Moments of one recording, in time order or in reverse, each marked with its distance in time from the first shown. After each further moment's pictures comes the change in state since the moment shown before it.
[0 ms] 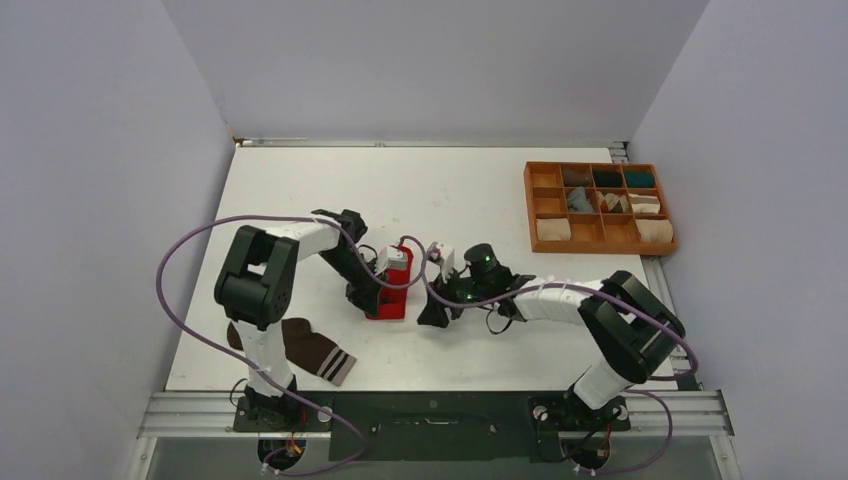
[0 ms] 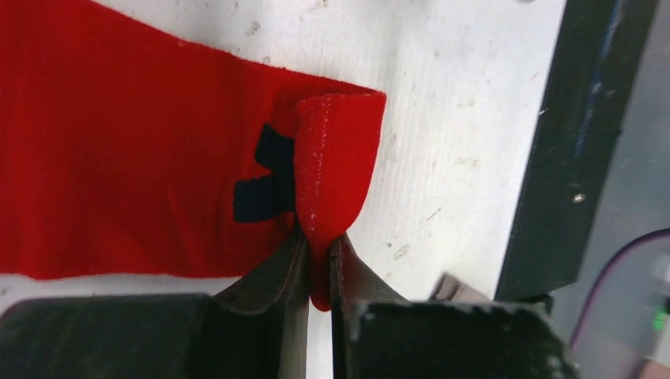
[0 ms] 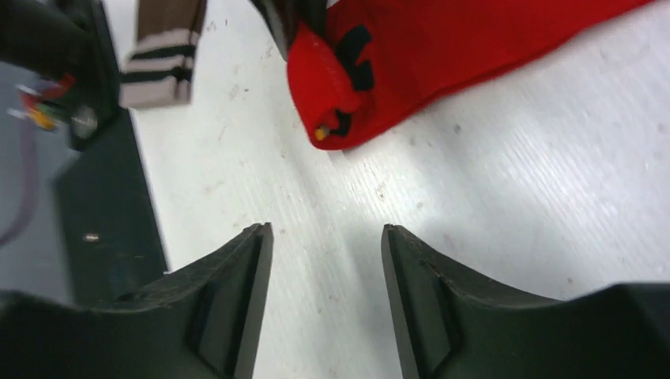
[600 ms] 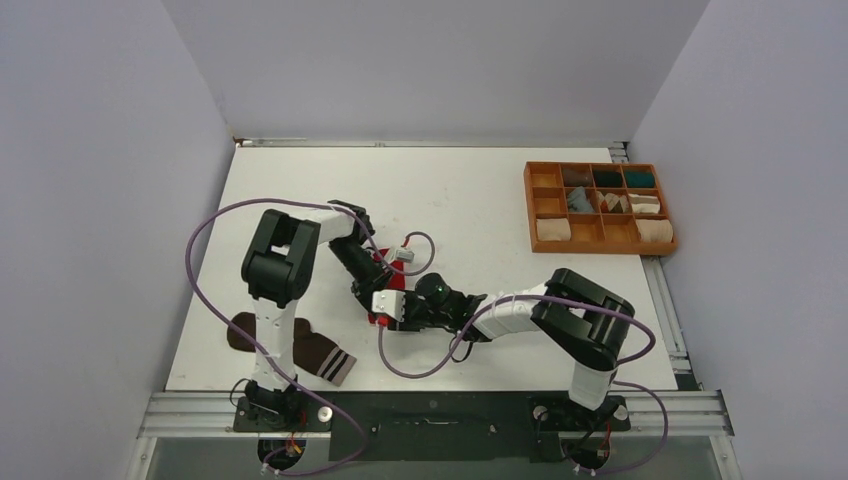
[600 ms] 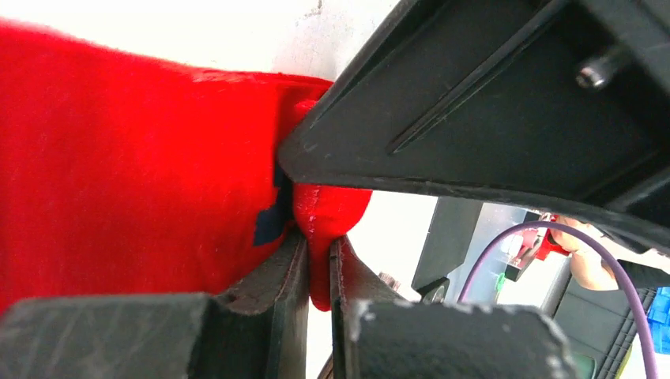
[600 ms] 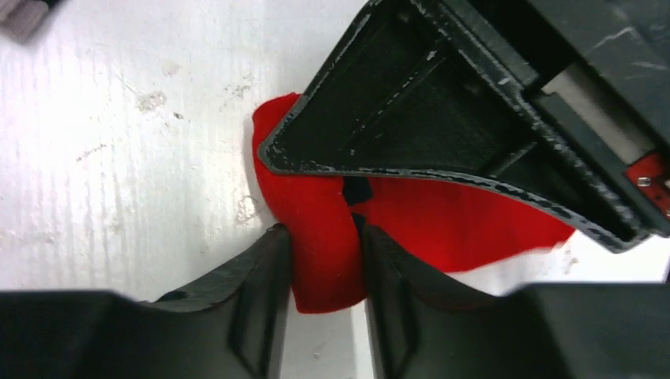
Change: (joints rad) left arm 0.002 0.259 0.236 -0.297 0.066 -0.081; right arm 0.353 0.166 0.073 0.206 0.509 -0.782
